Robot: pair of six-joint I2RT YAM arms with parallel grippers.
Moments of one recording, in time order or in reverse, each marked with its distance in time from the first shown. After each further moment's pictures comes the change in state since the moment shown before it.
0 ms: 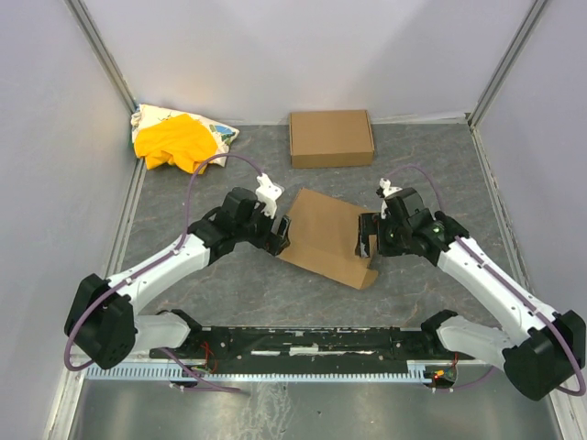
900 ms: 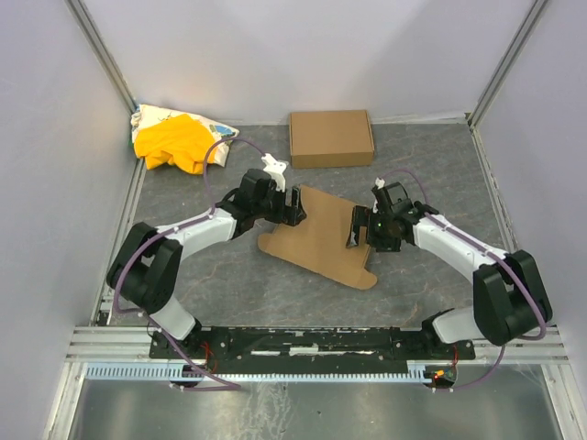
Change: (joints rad) left arm 0.061 0.352 0.137 0.320 -0.005 -0.200; right arm -0.092 0.310 -0.040 0.249 -0.037 0.106
